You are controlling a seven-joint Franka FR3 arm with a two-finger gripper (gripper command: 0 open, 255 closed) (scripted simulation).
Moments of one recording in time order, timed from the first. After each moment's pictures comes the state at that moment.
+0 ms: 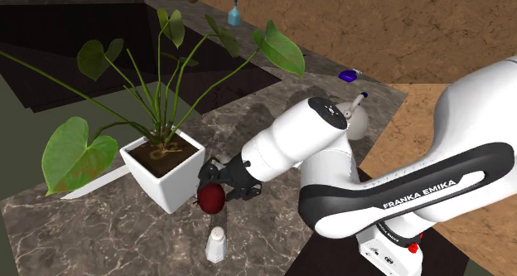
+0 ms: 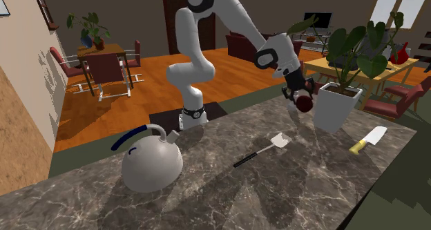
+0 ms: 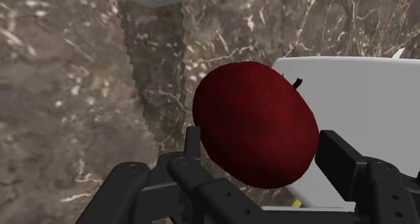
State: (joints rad) arm -0.12 -0.24 1.13 -2.52 0.34 2.92 1.48
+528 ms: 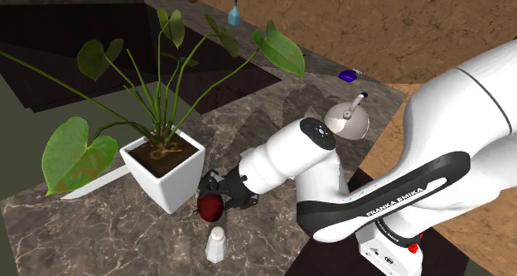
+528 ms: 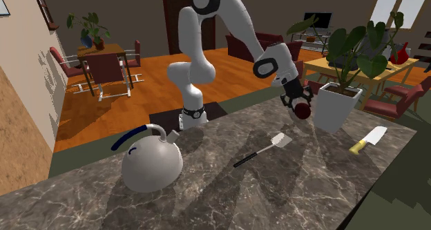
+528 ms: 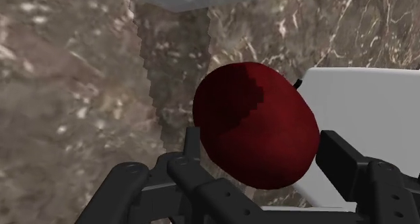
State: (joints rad) arm -0.50 -0.14 1.51 -2.55 0.14 3.06 1.64
